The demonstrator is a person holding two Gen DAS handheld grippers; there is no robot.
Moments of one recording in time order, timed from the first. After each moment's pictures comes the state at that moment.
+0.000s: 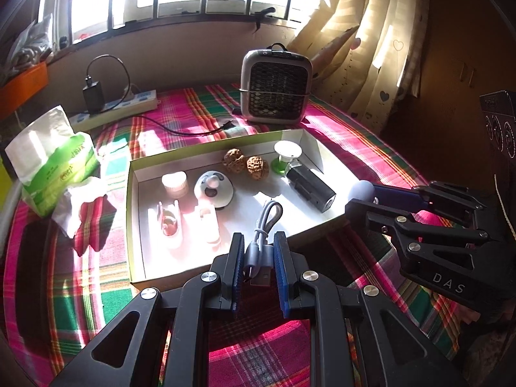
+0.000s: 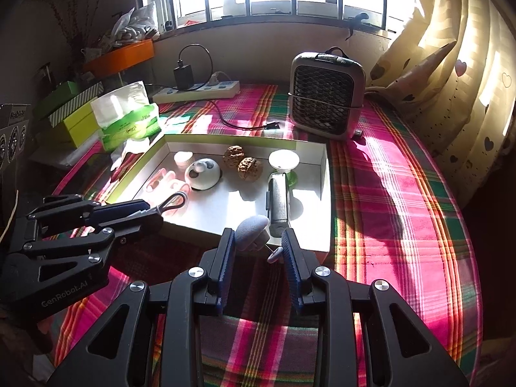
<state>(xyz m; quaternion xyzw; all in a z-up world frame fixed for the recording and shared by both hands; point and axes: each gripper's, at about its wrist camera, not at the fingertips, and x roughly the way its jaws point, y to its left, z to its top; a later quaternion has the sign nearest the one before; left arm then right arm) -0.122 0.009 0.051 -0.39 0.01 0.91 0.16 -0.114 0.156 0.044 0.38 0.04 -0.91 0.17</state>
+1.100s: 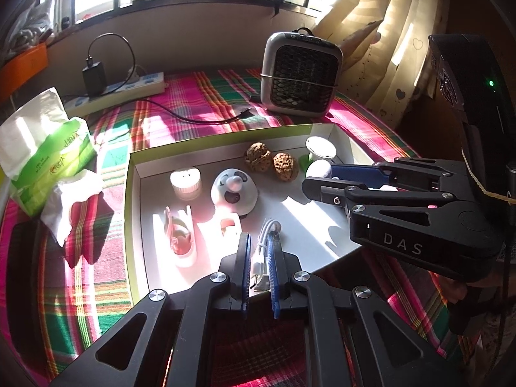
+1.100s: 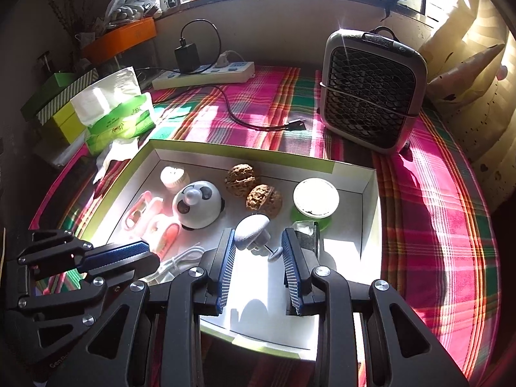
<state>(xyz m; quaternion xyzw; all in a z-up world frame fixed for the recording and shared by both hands) -0.160 0.001 0.029 -0.41 0.00 0.90 0.15 -0.192 0.126 0.020 0.43 0.05 -0.88 0.20</state>
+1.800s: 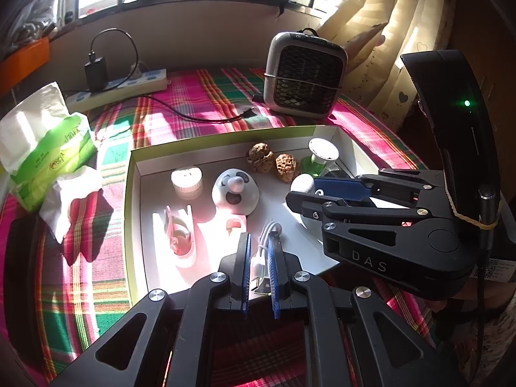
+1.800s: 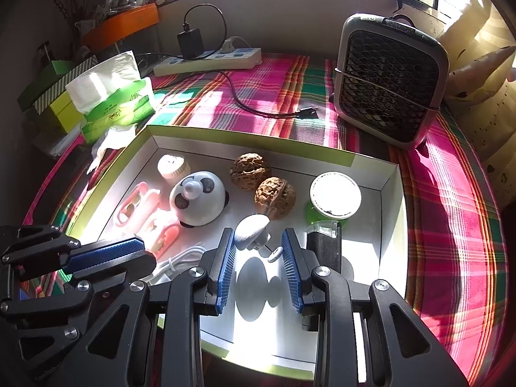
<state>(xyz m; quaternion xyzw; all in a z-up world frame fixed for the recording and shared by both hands) -0.163 0.000 0.030 -0.42 -0.01 0.90 0.15 -0.200 0.114 0.006 0.45 0.07 -0.87 0.21</state>
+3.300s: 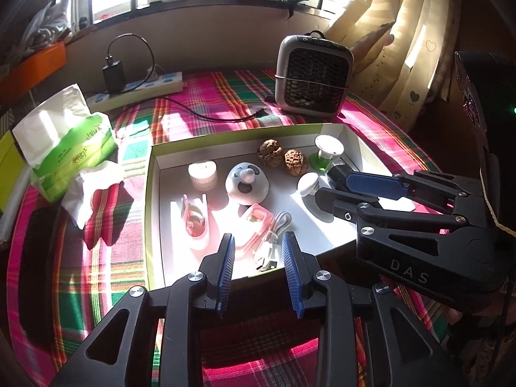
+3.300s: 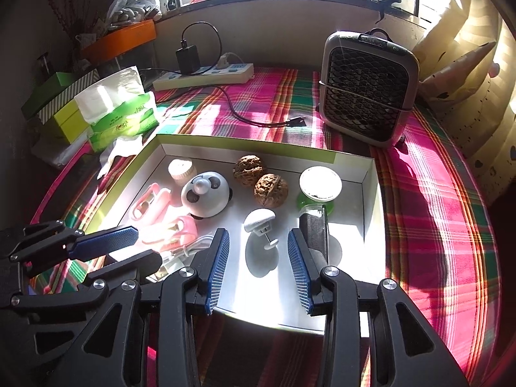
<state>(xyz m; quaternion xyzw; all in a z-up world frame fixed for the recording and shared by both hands) -0.143 -0.001 0.038 -0.41 0.01 0.90 0.10 -0.167 0.124 0.023 0.42 0.05 -0.89 0.19</state>
